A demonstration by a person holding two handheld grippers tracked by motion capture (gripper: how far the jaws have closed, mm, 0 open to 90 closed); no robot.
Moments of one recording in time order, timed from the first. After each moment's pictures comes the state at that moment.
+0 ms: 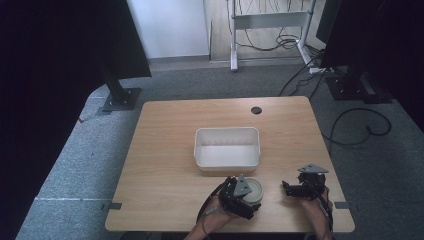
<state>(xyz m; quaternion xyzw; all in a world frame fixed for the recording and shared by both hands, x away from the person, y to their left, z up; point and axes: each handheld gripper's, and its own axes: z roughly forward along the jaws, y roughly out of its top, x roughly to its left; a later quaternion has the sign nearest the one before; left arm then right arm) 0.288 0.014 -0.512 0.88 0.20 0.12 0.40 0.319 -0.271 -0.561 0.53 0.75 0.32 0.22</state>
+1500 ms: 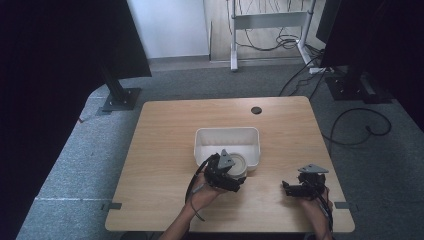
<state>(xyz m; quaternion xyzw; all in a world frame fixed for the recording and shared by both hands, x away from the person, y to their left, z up) 0.344 0.051 -0.474 0.86 0.26 0.16 0.40 0.319 -0.271 -0.561 0.53 0.75 0.32 0.22</state>
